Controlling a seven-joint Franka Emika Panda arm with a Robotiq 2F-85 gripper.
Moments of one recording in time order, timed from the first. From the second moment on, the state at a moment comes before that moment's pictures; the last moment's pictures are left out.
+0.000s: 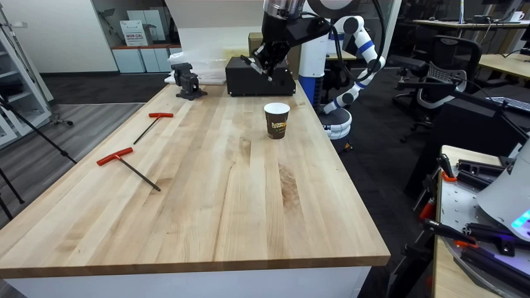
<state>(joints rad) 0.23 0.14 -0.08 -2.05 -0.39 2.53 0.61</state>
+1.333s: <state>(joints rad) 0.18 0.13 -0.14 -2.31 -0.53 2.97 0.85</state>
